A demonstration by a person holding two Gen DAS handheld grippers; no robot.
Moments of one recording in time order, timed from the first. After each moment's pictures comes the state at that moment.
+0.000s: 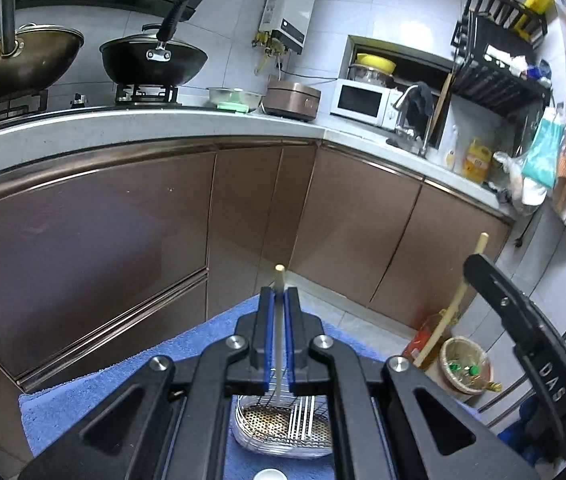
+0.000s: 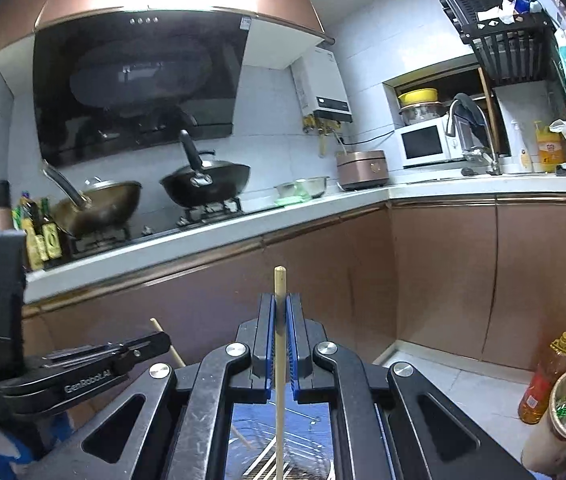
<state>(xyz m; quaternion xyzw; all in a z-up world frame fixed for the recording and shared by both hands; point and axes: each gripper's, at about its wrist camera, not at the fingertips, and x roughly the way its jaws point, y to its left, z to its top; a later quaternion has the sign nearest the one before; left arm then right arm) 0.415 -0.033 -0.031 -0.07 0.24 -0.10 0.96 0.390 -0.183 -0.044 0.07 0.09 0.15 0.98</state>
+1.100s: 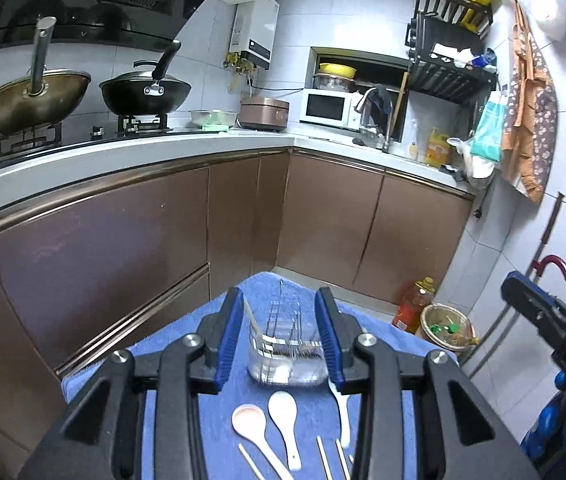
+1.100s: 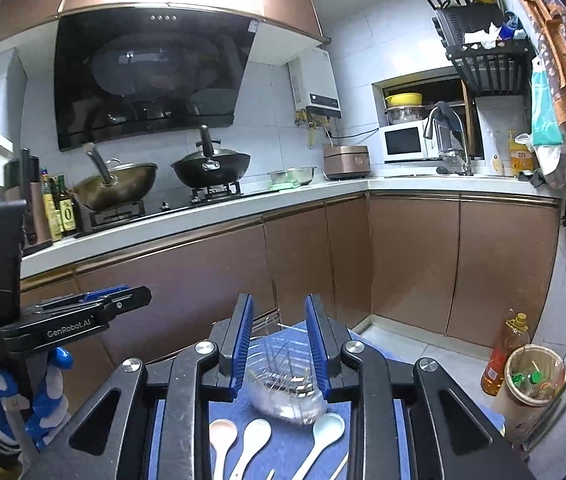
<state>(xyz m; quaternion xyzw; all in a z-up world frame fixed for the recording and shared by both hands) 0.250 0.006 0.002 -0.03 0.22 -0.14 0.96 0.206 -0.195 -0.021 0.05 0.12 0.13 0.98</state>
